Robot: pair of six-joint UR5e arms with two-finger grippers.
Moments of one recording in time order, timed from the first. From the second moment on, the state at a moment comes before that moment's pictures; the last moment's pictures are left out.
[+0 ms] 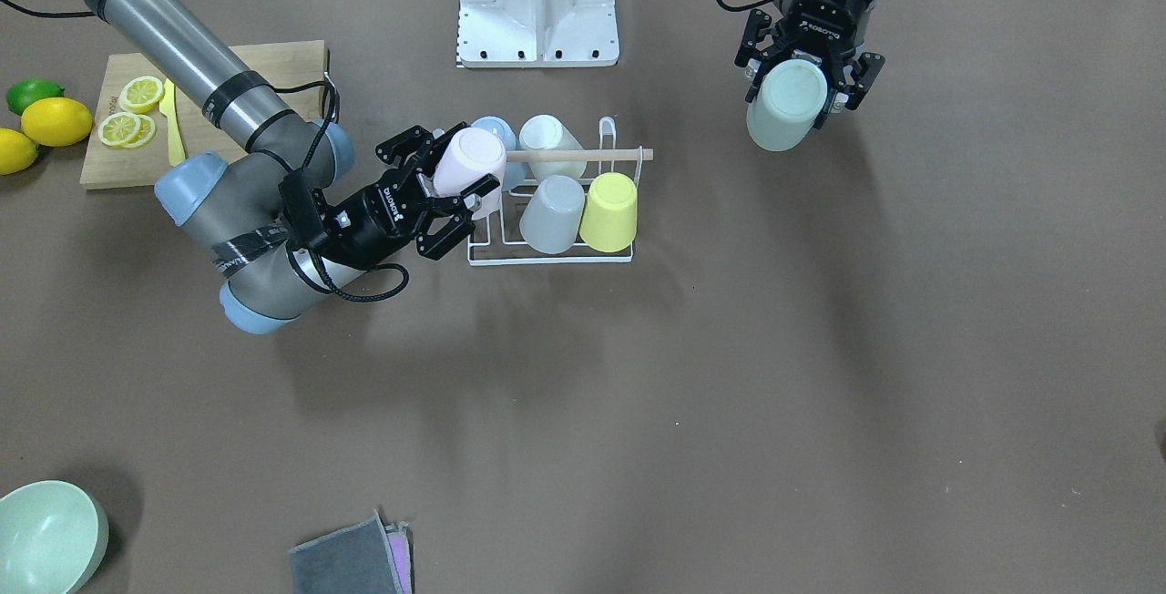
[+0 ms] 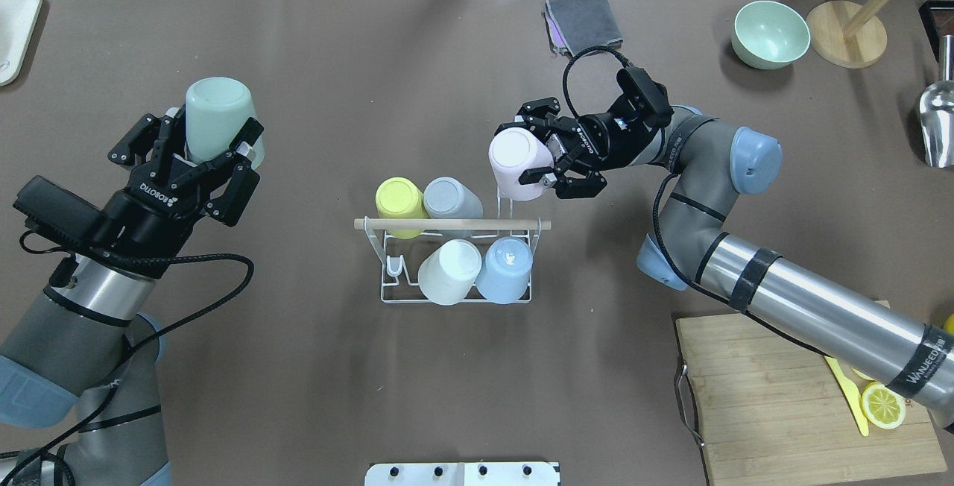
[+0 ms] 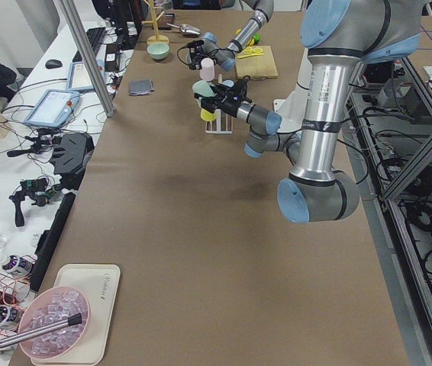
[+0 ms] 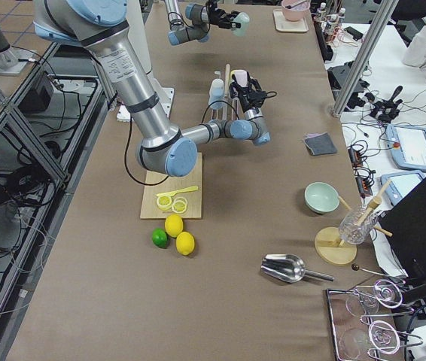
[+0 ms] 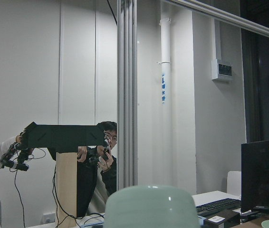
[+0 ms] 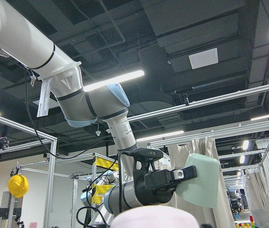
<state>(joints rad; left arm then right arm) -0.32 -1.76 -1.77 -3.42 -0.72 -0.21 0.69 -0.96 1.17 -1.81 4.25 -2.19</state>
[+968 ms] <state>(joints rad) -0.33 -1.75 -1.77 -3.42 -0.72 -0.21 0.66 -0.93 1.12 -1.81 4.25 -2.30</state>
